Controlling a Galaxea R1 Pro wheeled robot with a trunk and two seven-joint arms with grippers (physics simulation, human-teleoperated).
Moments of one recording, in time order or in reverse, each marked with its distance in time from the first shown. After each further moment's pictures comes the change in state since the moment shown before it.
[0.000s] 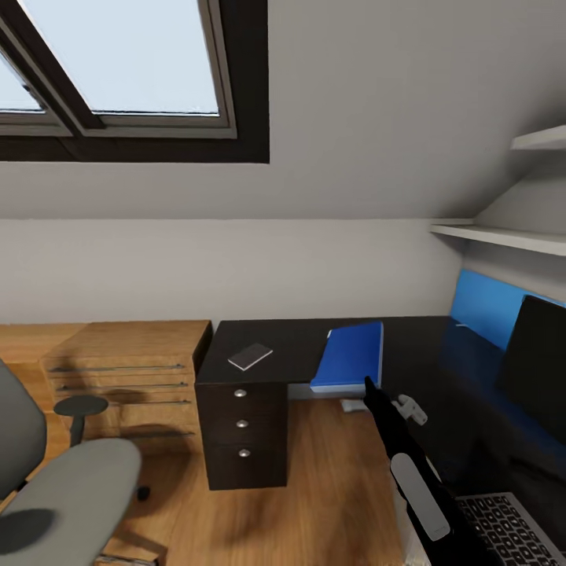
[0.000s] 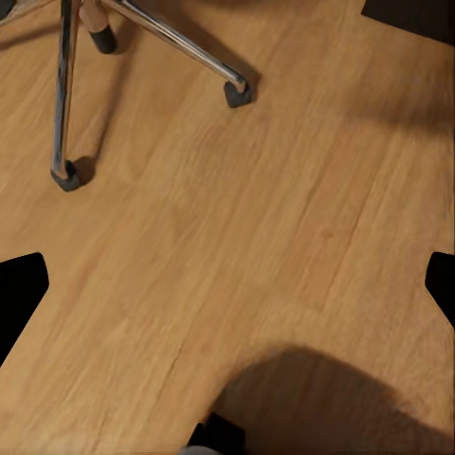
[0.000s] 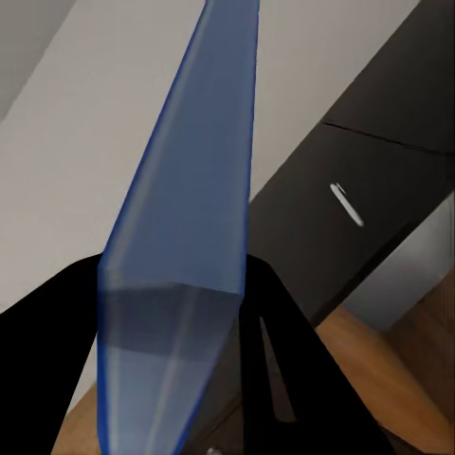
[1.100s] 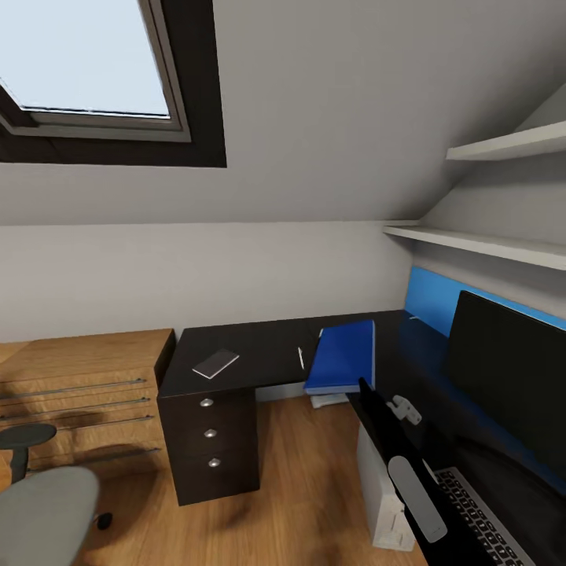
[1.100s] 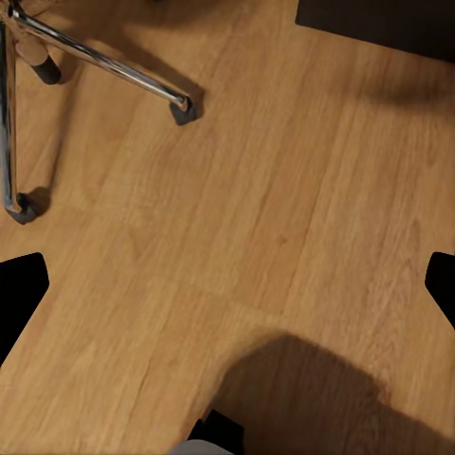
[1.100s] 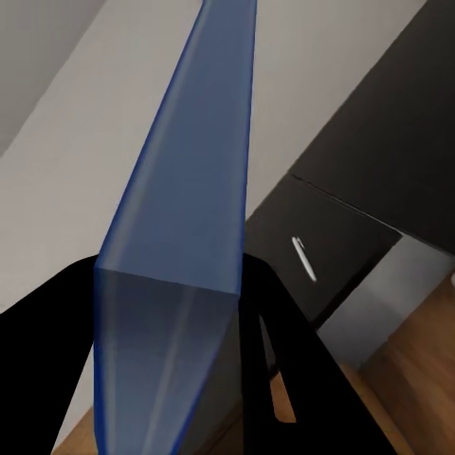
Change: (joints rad) left arm 0.000 -0.002 0.016 0.000 0.008 -0.009 0.003; right arm 0.000 0.003 0.015 0.024 -0.004 0.002 0.060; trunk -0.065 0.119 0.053
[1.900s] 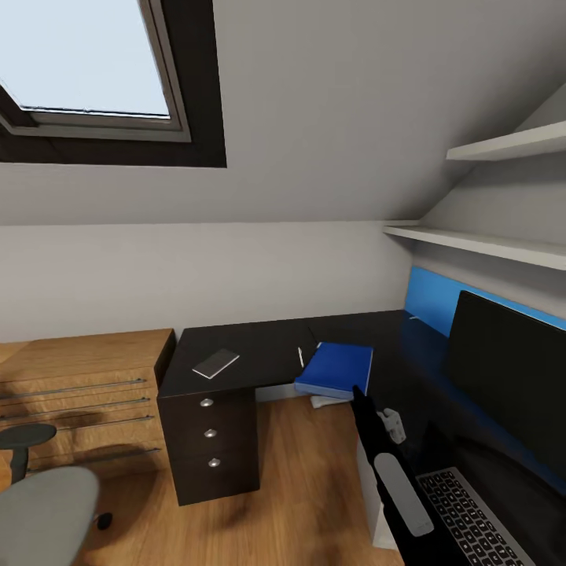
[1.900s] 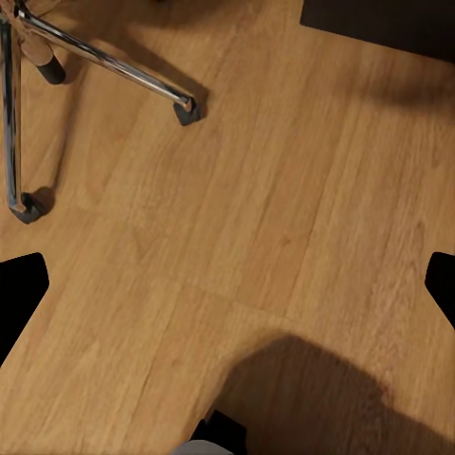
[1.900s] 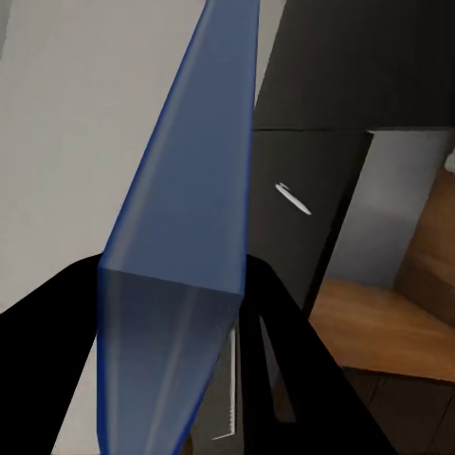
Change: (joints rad) left arm 0.000 0.002 0.003 0.000 0.001 0.000 0.005; right arm 0.000 0.098 -0.025 0.004 -0.264 -0.002 -0.134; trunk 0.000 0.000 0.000
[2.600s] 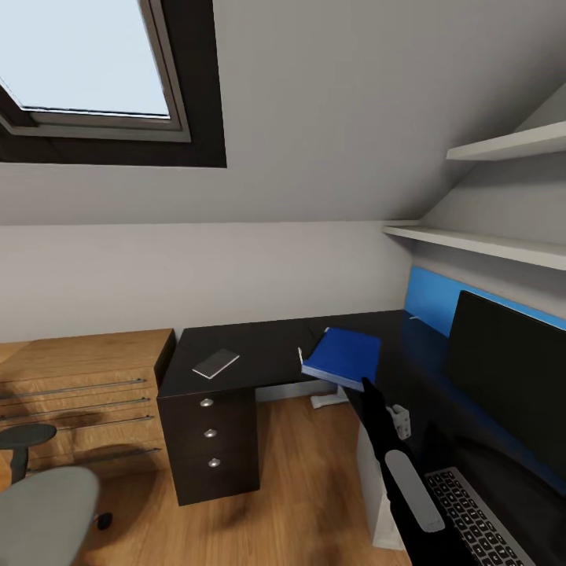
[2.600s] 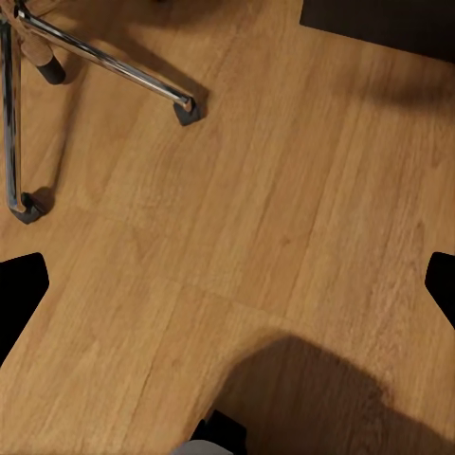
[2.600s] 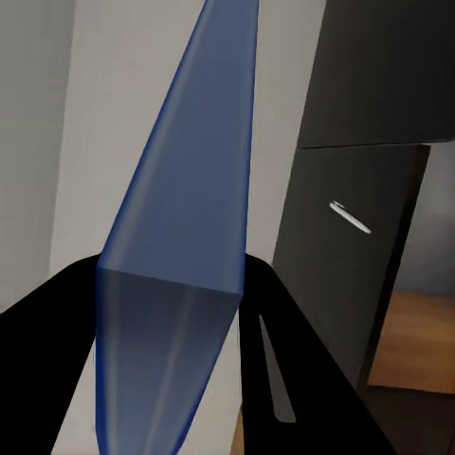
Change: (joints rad) left arm 0.000 0.000 0.000 0.000 -0.001 0.000 0.000; right arm 0.000 -0.005 -0.054 -0.018 -0.110 0.001 0.110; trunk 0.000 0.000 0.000
